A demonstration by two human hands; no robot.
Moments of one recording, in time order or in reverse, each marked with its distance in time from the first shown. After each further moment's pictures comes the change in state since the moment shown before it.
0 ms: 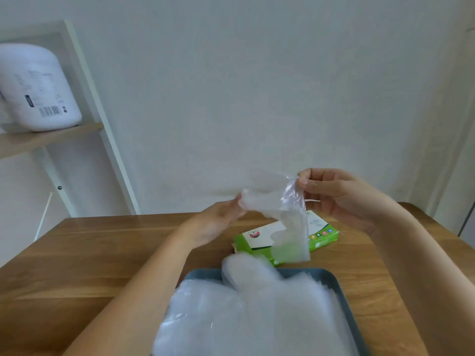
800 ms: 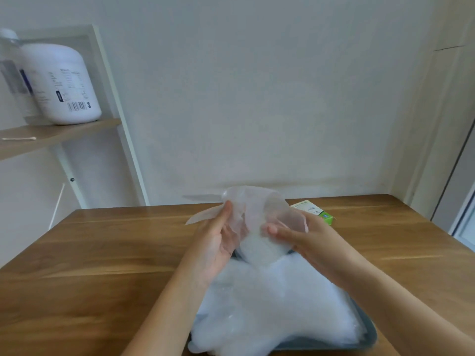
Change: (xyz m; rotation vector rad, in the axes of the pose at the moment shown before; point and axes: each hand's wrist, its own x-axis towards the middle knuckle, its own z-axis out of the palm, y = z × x) left_hand -0.087 0.012 0.045 -1.009 0.344 0.077; right_hand -0.061 0.049 0.105 -0.167 0.138 -0.009
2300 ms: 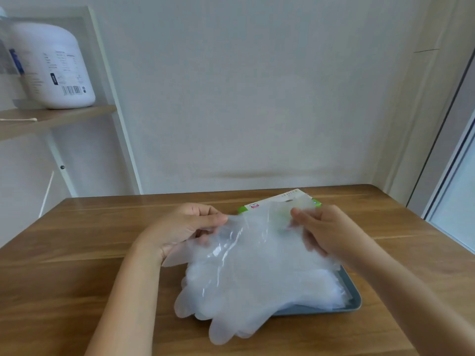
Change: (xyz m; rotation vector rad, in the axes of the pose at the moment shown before) left_hand -0.037 0.059 -0.030 0.804 -0.176 -0.165; right_hand -0.042 -0.034 0.013 -0.577 0.306 0.250
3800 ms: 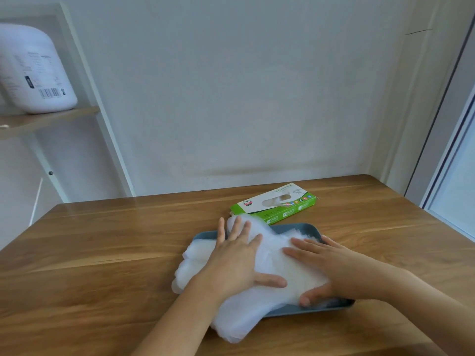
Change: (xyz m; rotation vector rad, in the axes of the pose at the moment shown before) left_hand 0.038 -0.049 0.096 1.429 -0.076 0.095; right_hand 0.007 0.084 -0.014 -0.931 -0.578 -0.201
